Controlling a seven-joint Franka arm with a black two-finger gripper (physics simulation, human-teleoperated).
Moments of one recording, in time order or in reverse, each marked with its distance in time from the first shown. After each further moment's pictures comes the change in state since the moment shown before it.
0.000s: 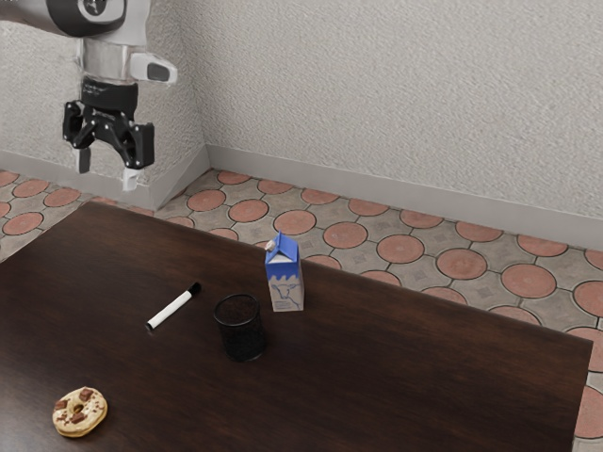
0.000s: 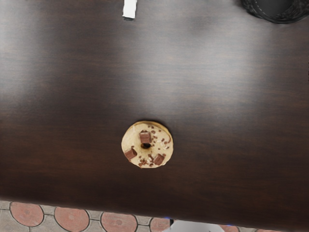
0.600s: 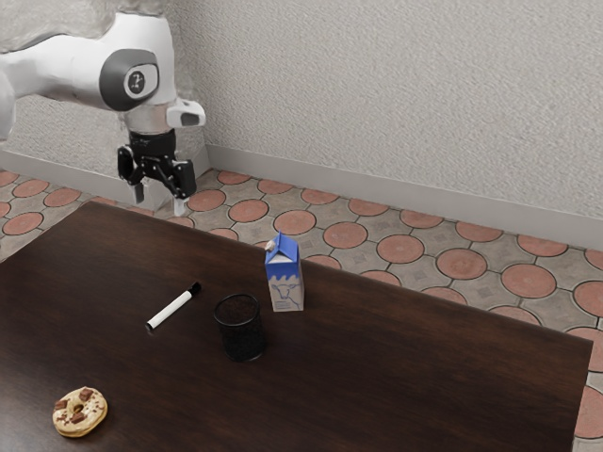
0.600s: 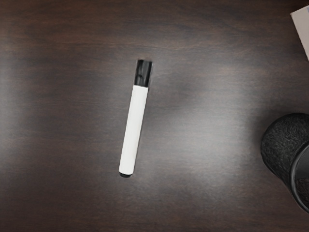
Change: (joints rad) arm 0.078 0.186 0.010 -0.091 -0.032 0.478 0.030
